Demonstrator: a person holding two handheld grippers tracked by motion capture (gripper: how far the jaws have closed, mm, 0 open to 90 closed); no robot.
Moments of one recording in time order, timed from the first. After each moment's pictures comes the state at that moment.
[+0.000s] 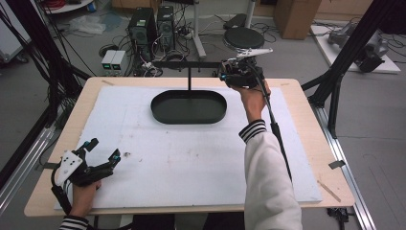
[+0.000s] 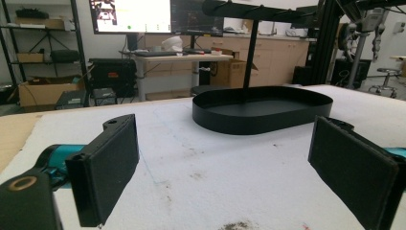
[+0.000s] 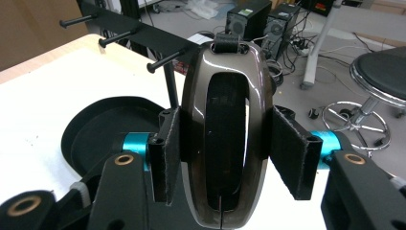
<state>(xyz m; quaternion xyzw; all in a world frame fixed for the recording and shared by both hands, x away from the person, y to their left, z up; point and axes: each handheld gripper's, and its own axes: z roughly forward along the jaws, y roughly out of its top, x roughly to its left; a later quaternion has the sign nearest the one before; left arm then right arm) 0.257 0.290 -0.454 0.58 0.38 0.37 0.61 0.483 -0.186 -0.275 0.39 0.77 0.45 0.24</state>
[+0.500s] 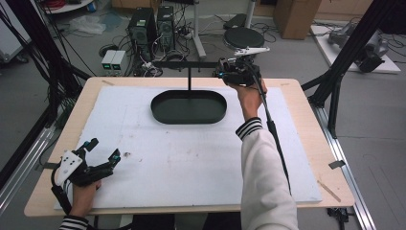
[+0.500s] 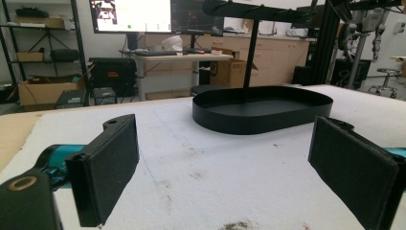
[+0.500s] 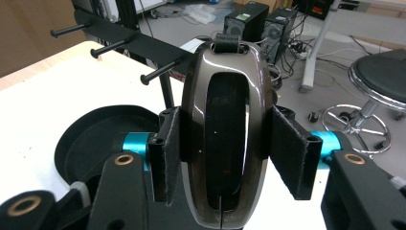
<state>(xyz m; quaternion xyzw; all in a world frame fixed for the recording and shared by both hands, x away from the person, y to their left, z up) 0.258 0.291 -0.454 0.59 0.38 0.37 0.61 0.493 -0.180 -0.278 0.39 0.76 0.46 0.24</state>
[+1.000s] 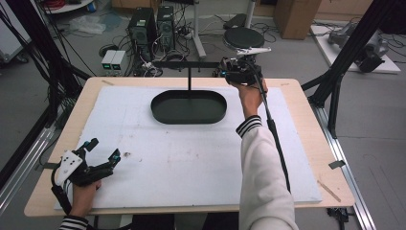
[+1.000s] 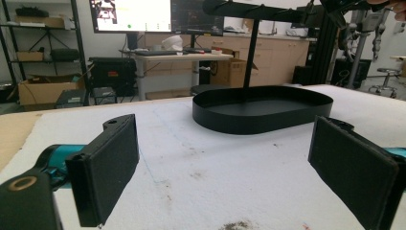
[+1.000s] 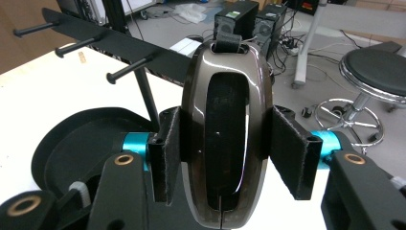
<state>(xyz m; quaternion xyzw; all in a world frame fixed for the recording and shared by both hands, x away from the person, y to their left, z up) 0.258 0.291 -0.454 0.58 0.39 0.37 0.61 0.507 -0.189 -0.287 0.41 0.75 0.45 0.25</state>
